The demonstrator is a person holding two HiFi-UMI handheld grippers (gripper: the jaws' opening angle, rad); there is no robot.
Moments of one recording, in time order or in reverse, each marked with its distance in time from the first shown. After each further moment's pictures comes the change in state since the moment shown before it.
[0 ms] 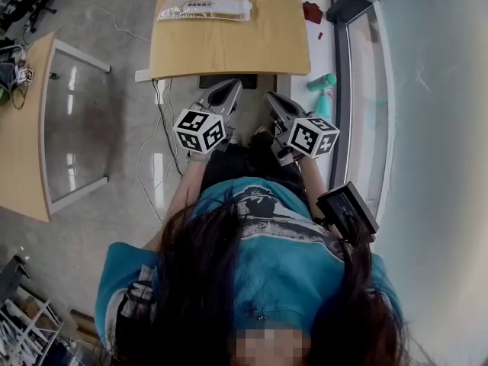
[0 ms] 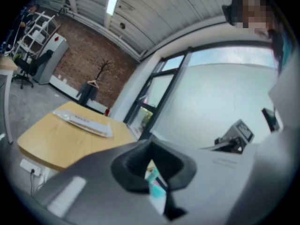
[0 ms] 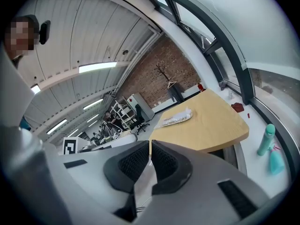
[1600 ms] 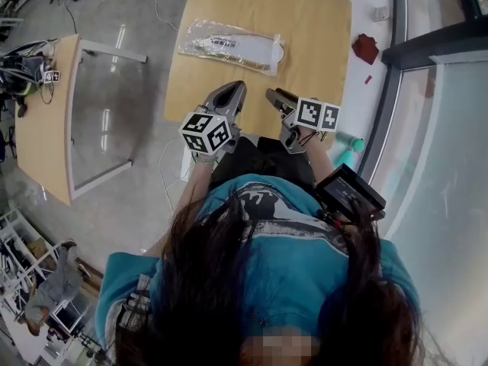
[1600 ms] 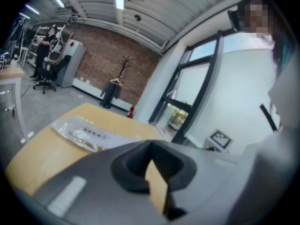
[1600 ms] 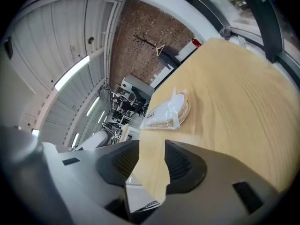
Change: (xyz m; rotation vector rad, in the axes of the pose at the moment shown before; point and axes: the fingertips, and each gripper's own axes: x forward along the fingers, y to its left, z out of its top) left arm 0.193 0.185 0.062 -0.057 0.068 0.314; right arm 0.247 -0.193 0.096 0.319 0.359 0.158
